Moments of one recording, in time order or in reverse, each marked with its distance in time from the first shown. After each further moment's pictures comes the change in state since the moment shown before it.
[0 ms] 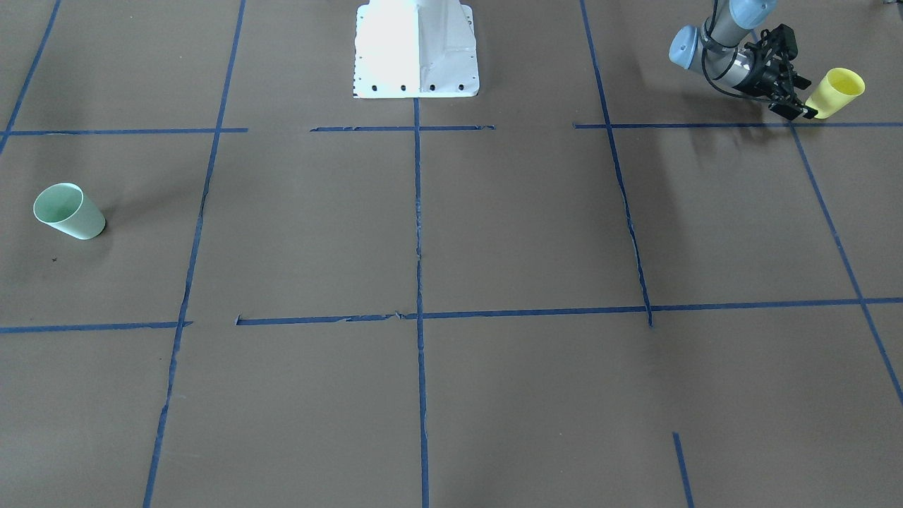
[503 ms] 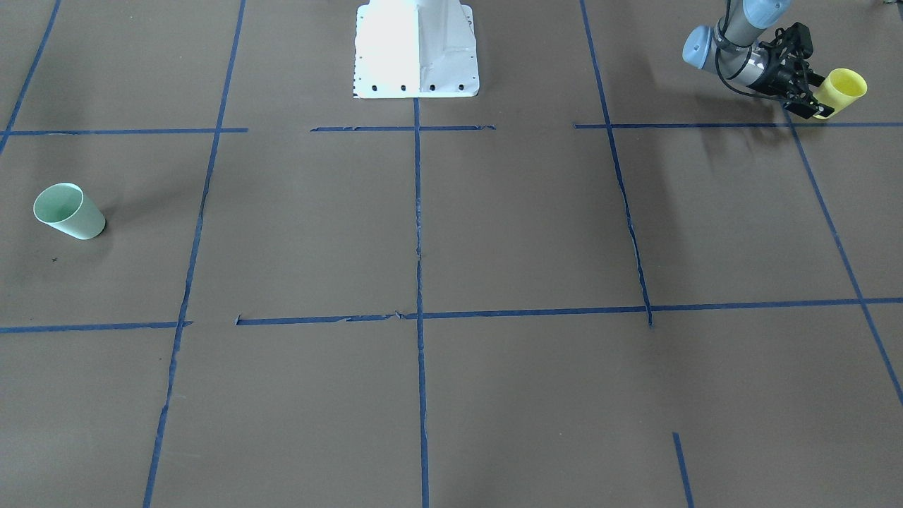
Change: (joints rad) left arm 0.002 0.026 0.035 -0.039 0.000 0.004; right arm 0.000 0.000 0.005 0.000 0.000 0.000
